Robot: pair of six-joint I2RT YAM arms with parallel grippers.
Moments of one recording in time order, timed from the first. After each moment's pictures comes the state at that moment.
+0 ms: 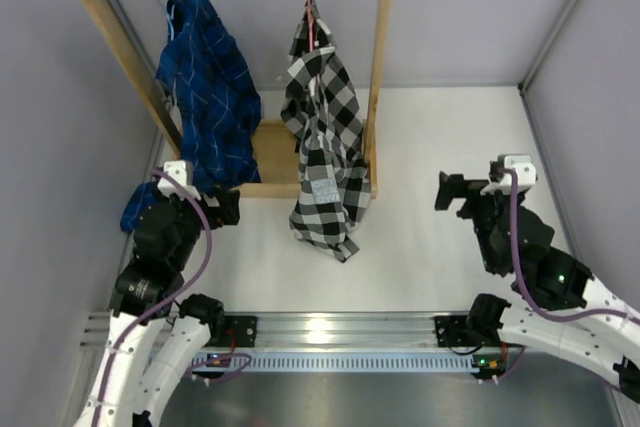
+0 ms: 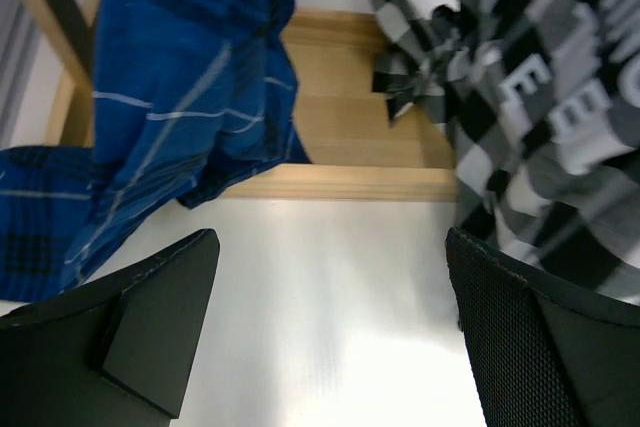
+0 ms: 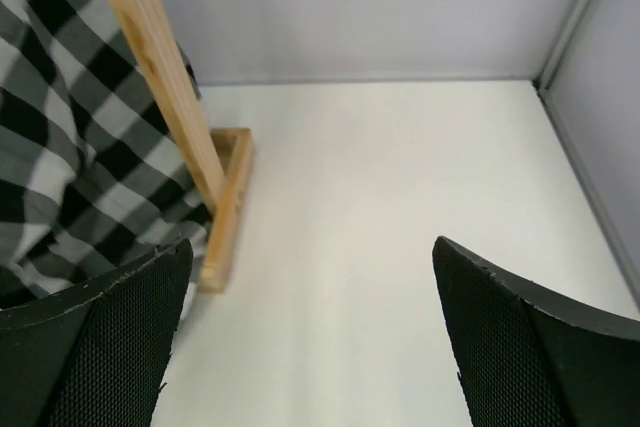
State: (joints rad) left arm -0.31 0.43 0.77 -0.55 -0.13 -0.23; right arm 1.02 0.58 0.84 -0.28 0.97 0.08
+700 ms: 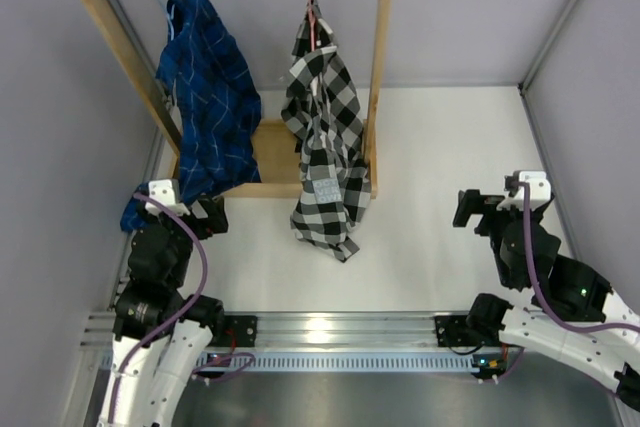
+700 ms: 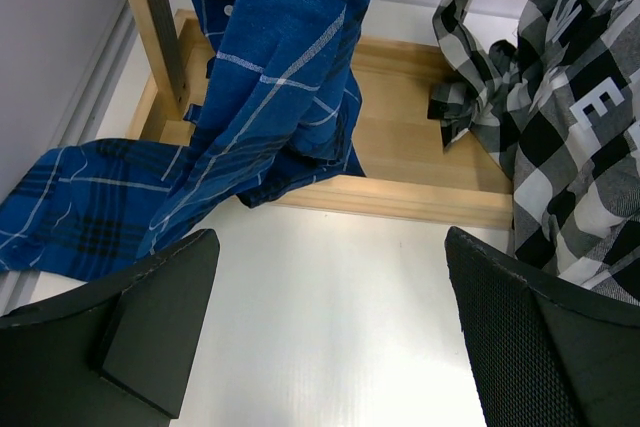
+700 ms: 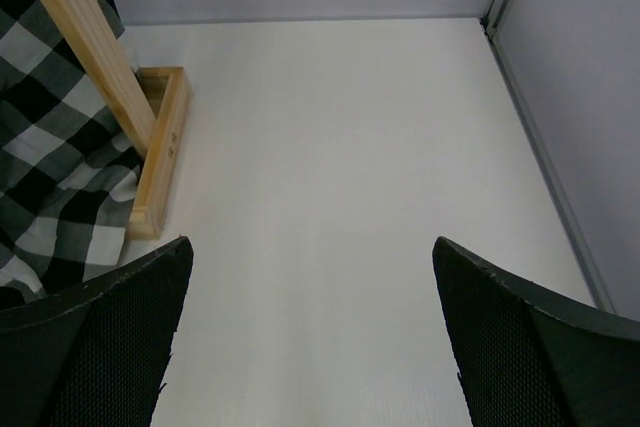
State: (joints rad) left arm -0.22 0.28 0.68 -0.54 -0.22 -0.18; right arm 1.00 0.41 0.81 -0.65 1.03 0.21
